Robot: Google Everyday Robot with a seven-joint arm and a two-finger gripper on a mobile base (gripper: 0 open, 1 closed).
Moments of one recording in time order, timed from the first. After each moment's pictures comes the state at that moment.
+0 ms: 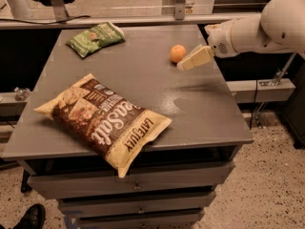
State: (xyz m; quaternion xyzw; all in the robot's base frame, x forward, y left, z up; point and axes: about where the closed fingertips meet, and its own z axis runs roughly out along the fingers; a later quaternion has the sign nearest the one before) arm 0.704 -0.142 0.900 -0.45 0.74 0.13 0.48
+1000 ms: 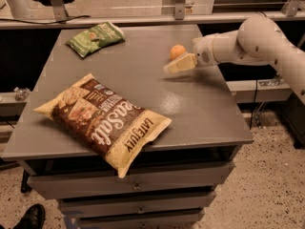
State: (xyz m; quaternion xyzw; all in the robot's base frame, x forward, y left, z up) arm 0.741 -0.111 0.849 -0.40 0.76 0.19 0.48
